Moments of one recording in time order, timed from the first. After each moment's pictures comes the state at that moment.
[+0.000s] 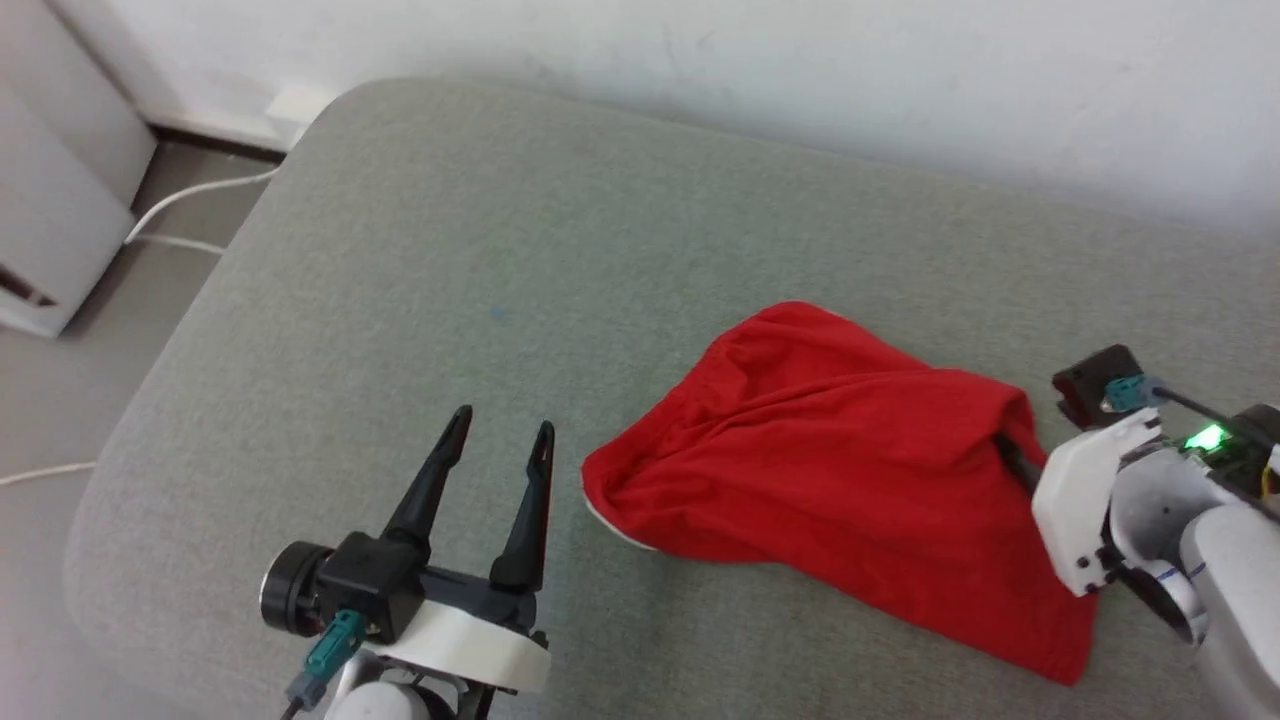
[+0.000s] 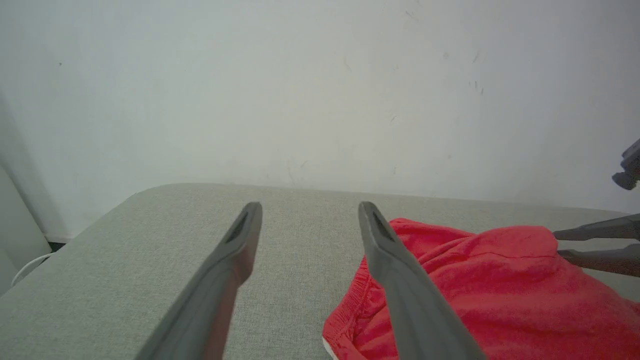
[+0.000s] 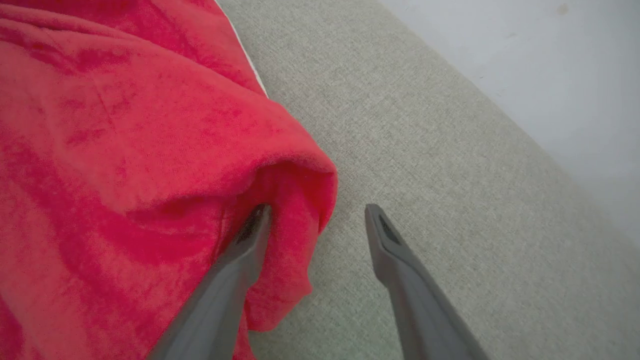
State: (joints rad) left arm -0.03 0.09 -0.20 -0.01 -0.15 -0.08 -0.26; right arm -0.35 -0.44 0.34 0.30 0.26 0.13 0.40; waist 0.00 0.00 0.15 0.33
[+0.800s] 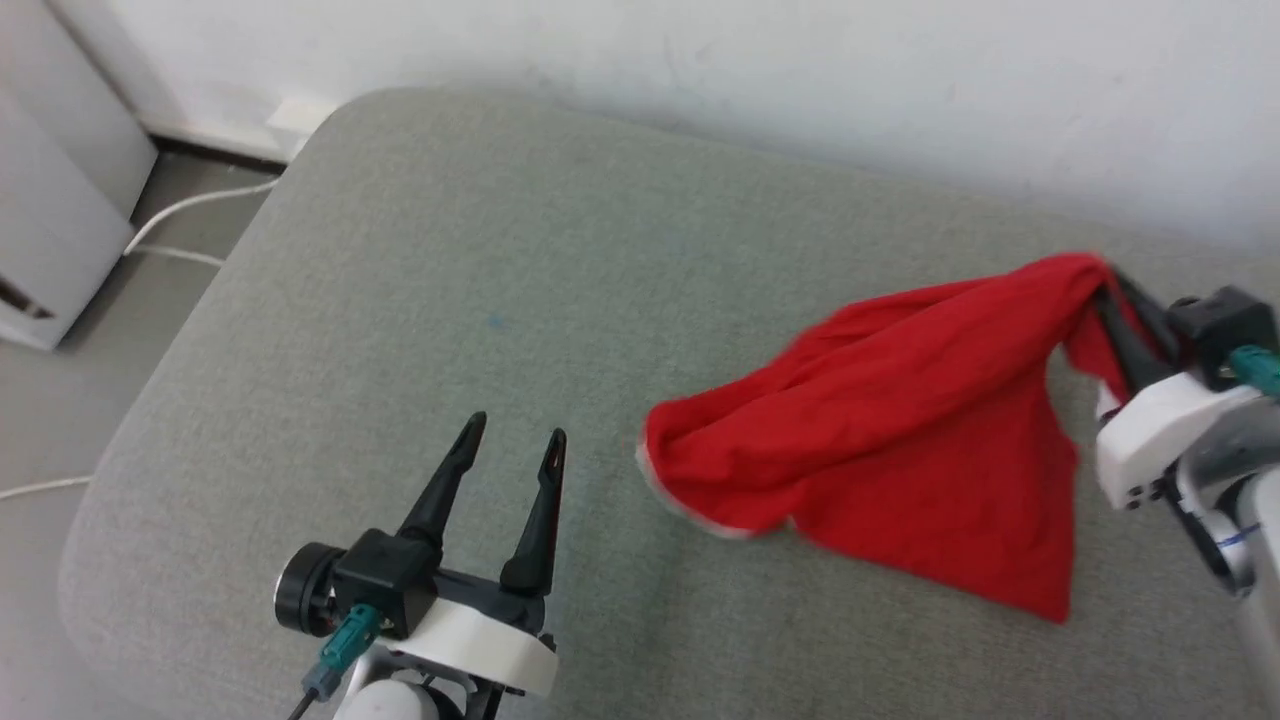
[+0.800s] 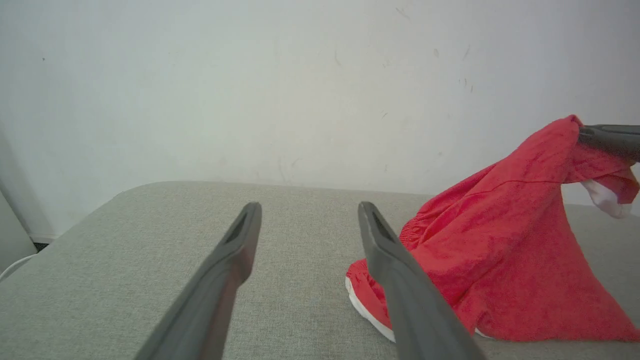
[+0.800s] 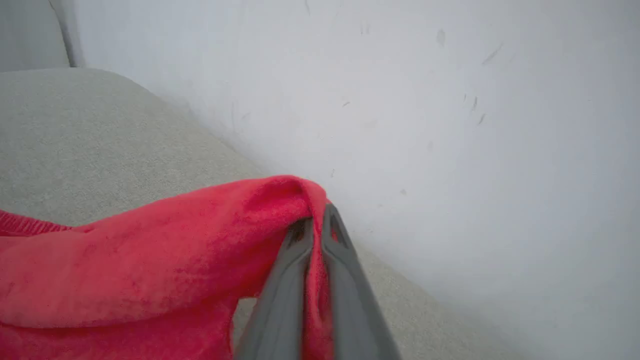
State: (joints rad) left arm -0.05 0.06 -0.18 0.04 -0.12 -0.11 -0.26; right arm -0.38 -0.41 0.17 0.29 0.11 0.13 0.00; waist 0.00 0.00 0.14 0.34
